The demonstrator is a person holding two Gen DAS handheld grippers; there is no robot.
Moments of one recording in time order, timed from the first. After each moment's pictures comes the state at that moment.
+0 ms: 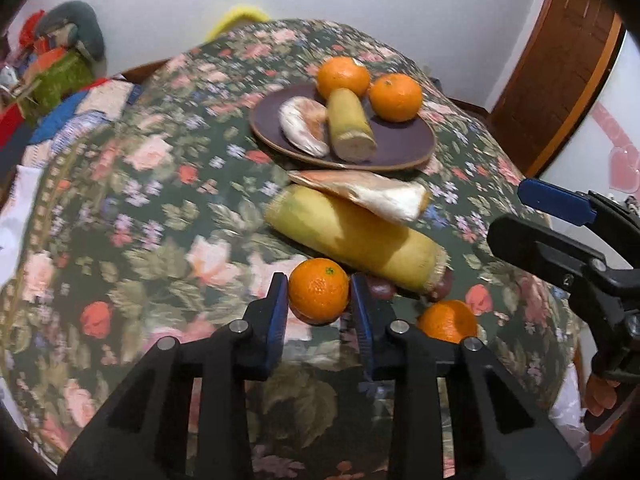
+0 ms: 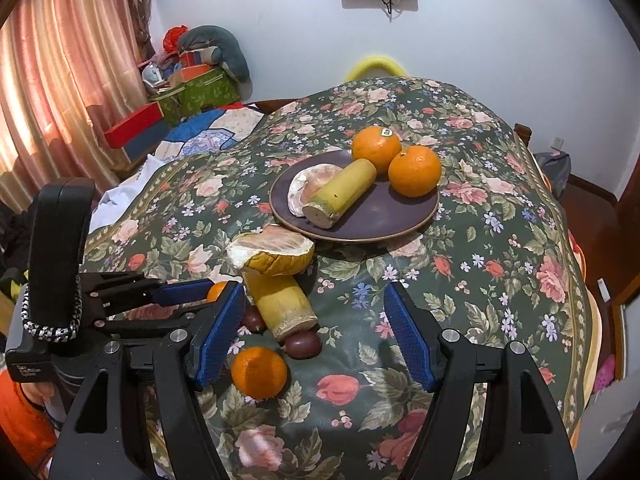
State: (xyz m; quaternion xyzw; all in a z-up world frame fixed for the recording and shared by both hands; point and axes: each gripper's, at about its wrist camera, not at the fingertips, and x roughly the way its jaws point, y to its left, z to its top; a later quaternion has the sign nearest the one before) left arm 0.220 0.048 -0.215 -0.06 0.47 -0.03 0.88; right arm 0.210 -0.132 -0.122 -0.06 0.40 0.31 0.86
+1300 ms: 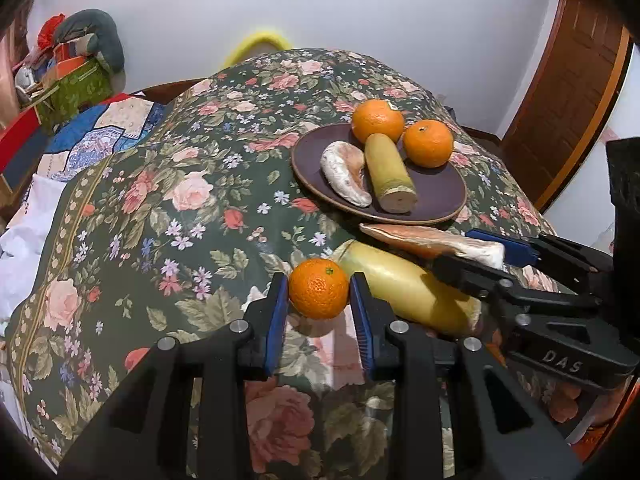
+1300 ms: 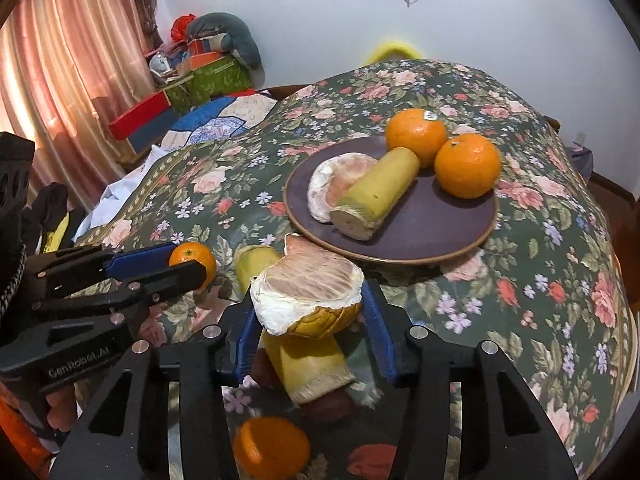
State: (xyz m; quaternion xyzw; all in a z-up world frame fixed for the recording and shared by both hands) left arm 0.233 0.078 -0.203 -0.07 0.43 -0.01 0.90; right arm 0.241 -0.100 -0.154 -0.05 0.42 0.33 0.85
